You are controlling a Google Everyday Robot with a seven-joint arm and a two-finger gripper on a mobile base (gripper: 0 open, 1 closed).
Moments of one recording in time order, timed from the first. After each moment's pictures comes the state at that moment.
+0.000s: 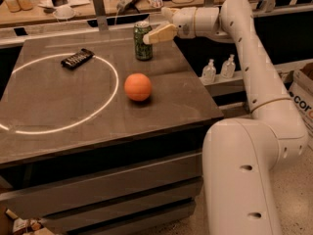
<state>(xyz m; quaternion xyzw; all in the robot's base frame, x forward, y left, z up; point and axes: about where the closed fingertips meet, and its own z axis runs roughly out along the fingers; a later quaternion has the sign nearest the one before) 0.824 -0.002 0.945 -0.46 0.60 0.35 0.55</state>
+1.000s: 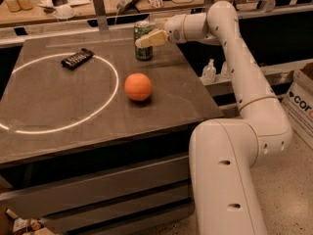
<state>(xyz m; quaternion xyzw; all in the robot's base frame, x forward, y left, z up) 0.853 0.016 0.904 -0.45 0.65 0.33 0.52</state>
